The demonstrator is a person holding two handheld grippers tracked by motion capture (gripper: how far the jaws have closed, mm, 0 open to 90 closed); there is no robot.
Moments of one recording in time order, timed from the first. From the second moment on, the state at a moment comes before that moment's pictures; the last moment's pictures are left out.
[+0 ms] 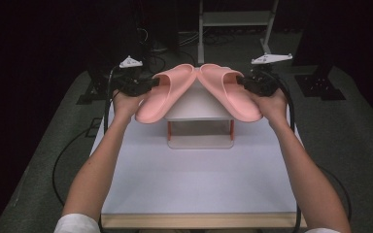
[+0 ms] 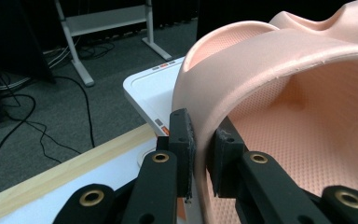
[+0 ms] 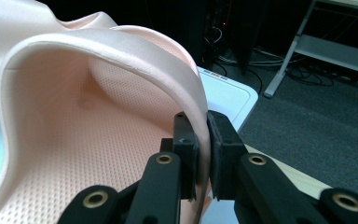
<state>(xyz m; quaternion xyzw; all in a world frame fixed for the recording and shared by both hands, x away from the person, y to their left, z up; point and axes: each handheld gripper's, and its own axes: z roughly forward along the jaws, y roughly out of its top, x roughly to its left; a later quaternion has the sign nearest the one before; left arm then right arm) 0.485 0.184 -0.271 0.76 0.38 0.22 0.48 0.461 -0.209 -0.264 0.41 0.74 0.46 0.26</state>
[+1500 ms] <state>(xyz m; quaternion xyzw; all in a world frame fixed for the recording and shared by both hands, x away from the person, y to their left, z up) 0.509 0.157 -0.281 0.76 0.41 0.21 0.46 0.485 -0.186 -0.271 0.44 0.74 0.43 0.26</state>
